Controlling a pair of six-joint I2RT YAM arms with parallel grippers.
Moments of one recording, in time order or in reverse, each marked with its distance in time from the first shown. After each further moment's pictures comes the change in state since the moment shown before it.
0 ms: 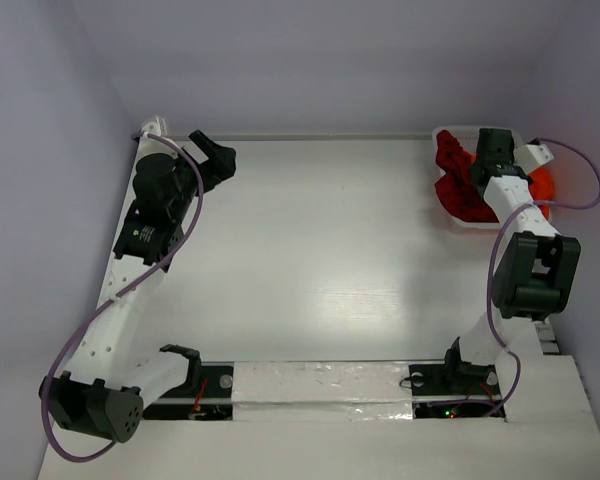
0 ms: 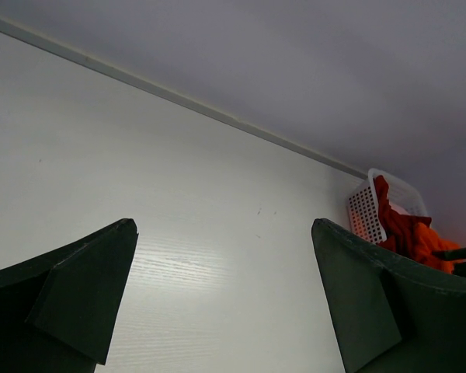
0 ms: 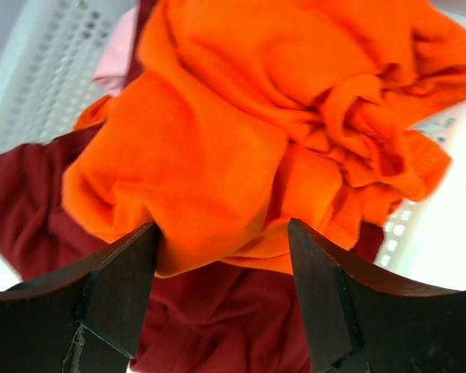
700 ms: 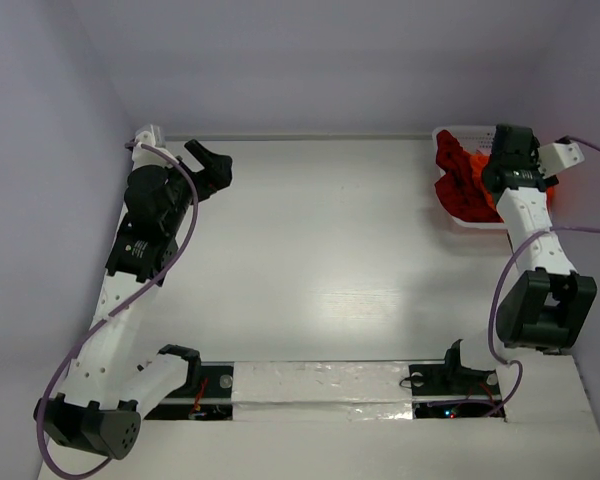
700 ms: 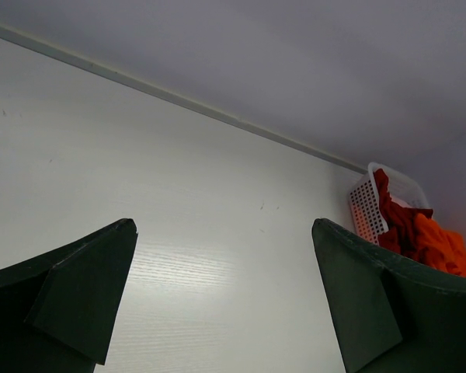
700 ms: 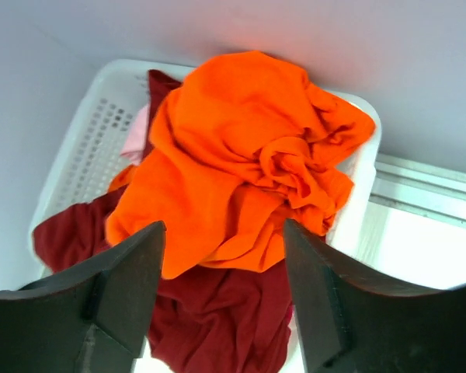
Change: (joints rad) left arm -0.003 -0.090 -0.037 -0.032 0.002 0.034; right arm -0.002 -0.210 -0.026 -0.058 0.150 0.028
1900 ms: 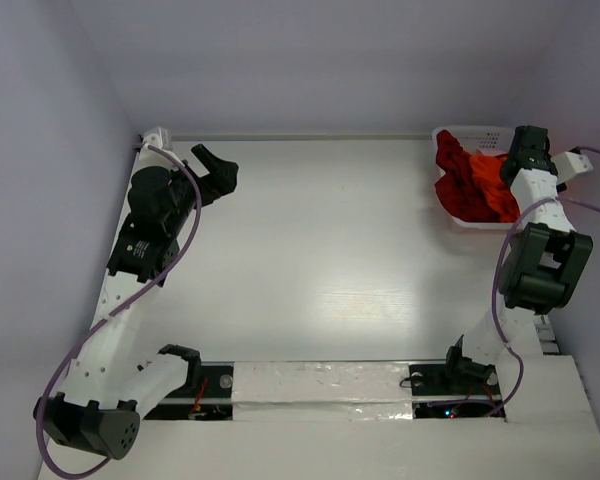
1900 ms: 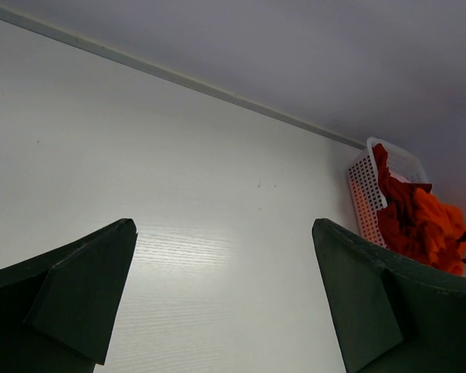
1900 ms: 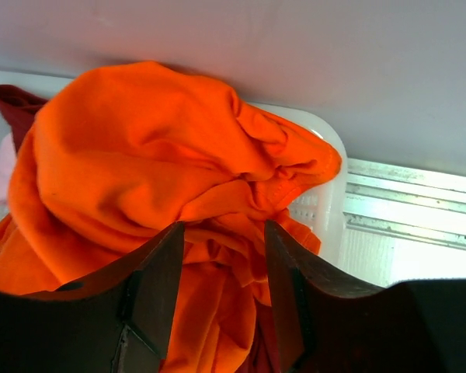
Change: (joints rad) left arm -0.008 0.000 -0.004 -0.034 0.047 0.004; right arm -0.172 0.289 0.148 -0.112 -0.065 0.027
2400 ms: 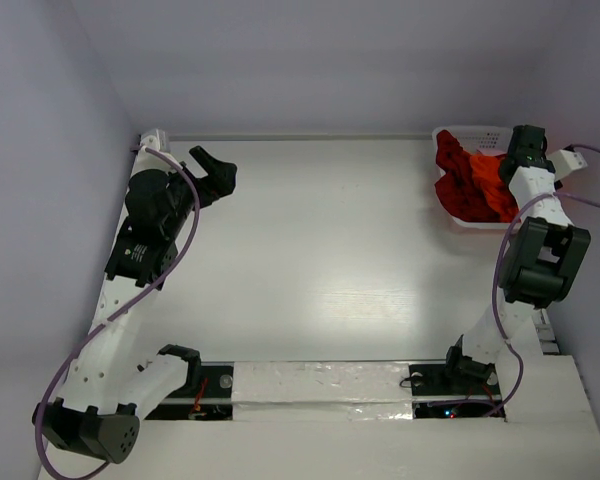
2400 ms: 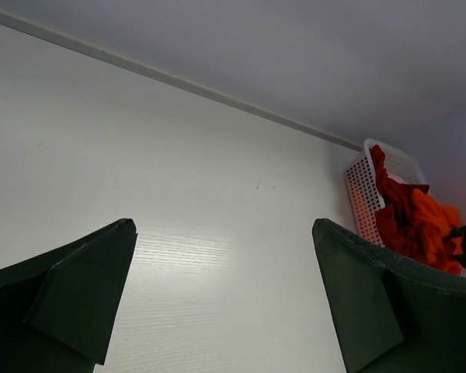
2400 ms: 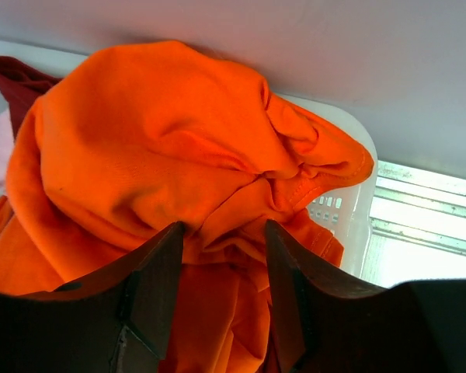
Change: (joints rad) left arm 0.000 -0.022 -0.010 -0.002 0.000 0.002; right arm 0.000 0.046 0.033 0.011 -0.051 -0.050
